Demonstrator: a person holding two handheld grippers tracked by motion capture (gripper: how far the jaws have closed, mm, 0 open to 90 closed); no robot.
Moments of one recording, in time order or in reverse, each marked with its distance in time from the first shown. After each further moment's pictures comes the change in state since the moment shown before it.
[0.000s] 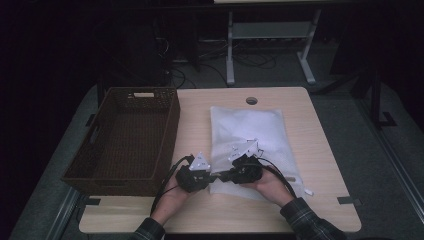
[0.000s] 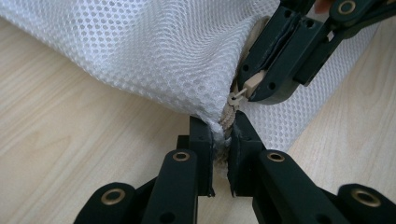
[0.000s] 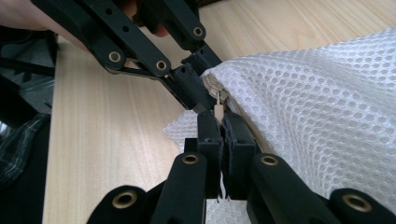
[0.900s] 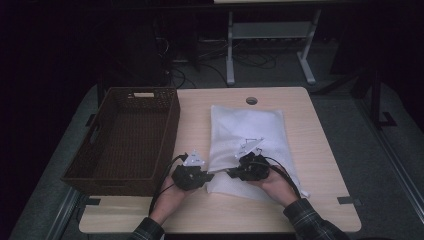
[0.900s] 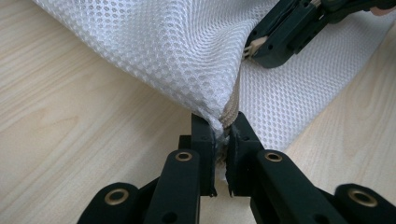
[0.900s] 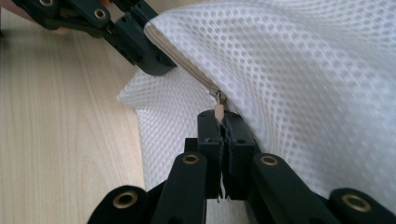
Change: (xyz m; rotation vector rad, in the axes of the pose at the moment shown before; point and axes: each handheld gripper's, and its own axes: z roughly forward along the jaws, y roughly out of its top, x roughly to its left) left arm 0.008 -0.005 -0.006 -0.023 -0.014 -0.106; right arm -0.012 -0.014 -0.012 0.033 -0.113 0.058
